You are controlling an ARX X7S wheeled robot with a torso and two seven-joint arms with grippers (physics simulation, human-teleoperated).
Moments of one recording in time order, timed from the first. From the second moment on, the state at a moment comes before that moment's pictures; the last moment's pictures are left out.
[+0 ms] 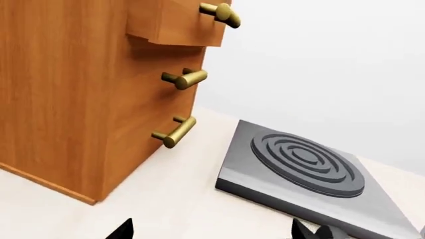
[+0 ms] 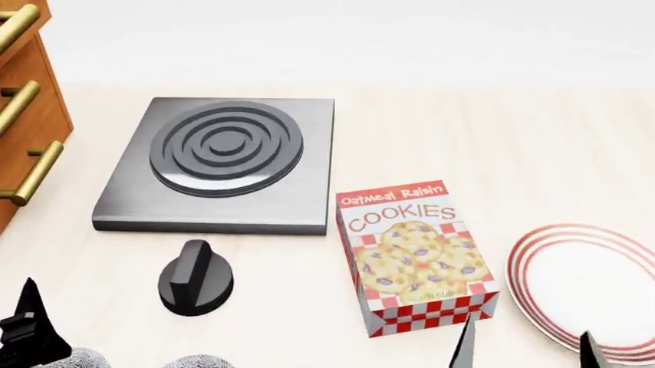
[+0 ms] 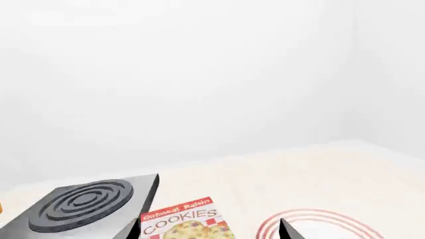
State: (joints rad) left arm -0.11 -0.18 -0.18 0.21 -0.42 -0.32 -0.18; right arm -0.19 0.26 0.05 -0.74 0.38 0.31 0.28
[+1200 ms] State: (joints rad) left arm -0.08 -0.22 -0.32 0.09 -0.46 -0.20 -0.22; right arm 0.35 0.23 -0.09 -0.51 1.05 1.15 0.32
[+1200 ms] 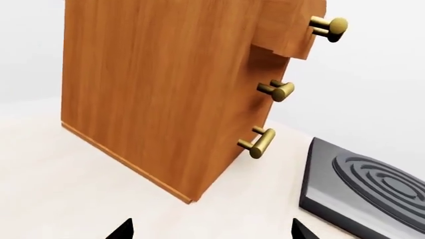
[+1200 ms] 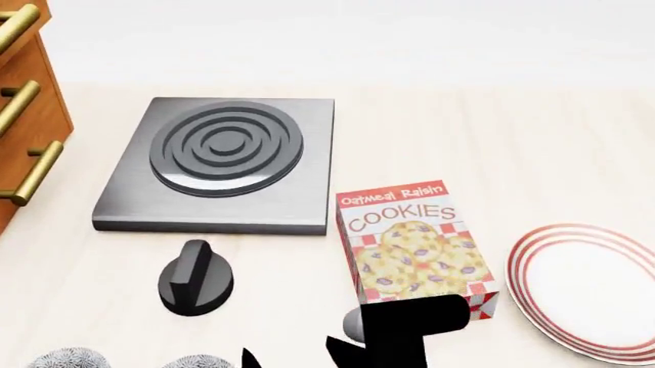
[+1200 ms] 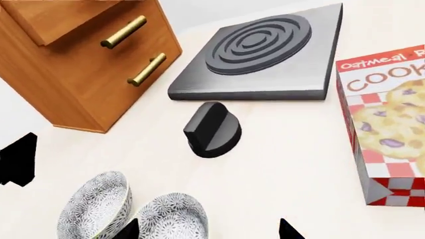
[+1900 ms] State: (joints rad) left arm -0.06 -0.23 -0.34 0.09 -0.51 -0.20 -0.23; right arm 0.44 0.22 -0.18 -0.26 1.01 1.15 0.26
